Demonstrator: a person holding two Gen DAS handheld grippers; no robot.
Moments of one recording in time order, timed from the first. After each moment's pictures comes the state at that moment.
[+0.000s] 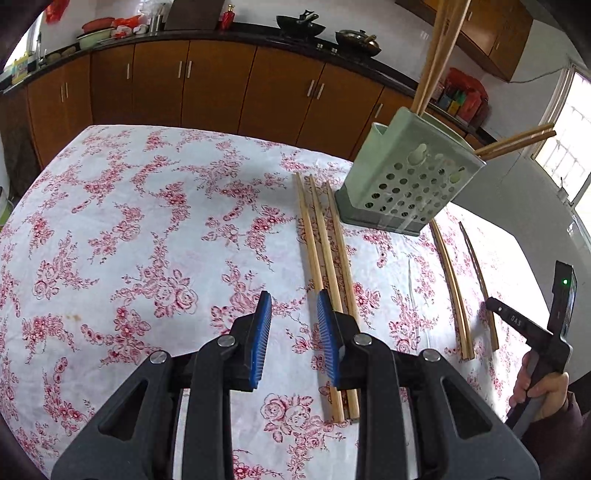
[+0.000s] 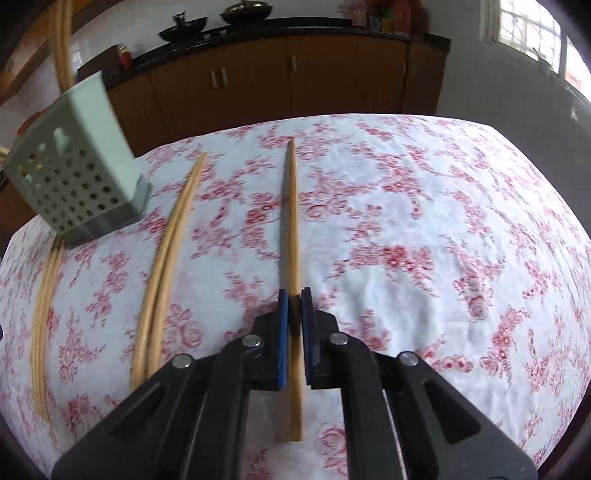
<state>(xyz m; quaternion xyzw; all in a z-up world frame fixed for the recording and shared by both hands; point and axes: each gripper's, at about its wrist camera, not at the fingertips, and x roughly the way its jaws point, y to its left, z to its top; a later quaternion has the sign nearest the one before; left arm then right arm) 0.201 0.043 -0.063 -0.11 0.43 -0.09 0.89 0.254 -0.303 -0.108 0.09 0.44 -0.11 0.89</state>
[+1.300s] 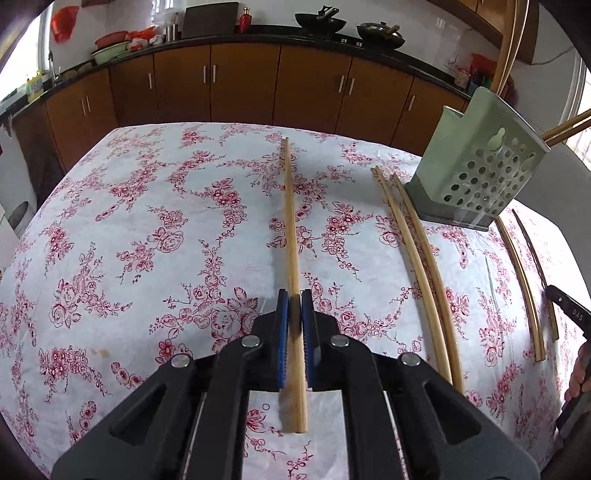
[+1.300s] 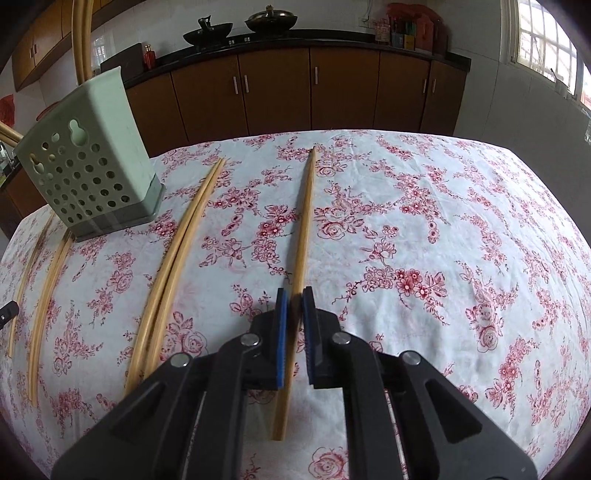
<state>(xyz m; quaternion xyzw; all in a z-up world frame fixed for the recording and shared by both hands) 0.233 0.069 -0.095 -0.06 0.42 -0.01 0.90 0.254 -0.293 -0.112 0.06 0.41 -0.06 0.91</state>
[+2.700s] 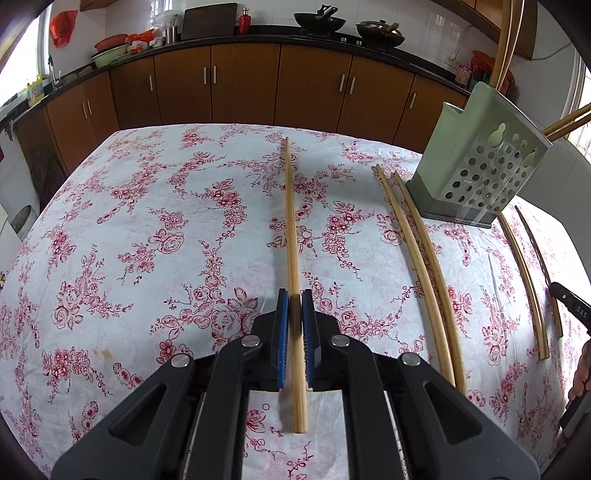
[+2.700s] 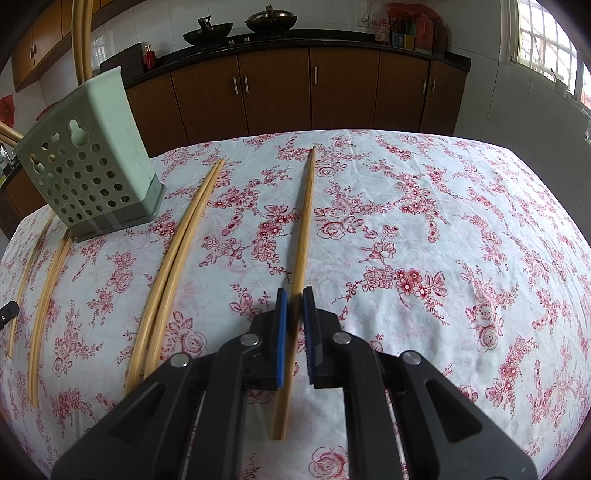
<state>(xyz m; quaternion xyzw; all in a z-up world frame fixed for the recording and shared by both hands) 0.234 0.071 -0.093 -0.05 0.42 -0.01 0.90 0.252 -0.294 -0.113 0.06 0.41 -0.06 0.91</state>
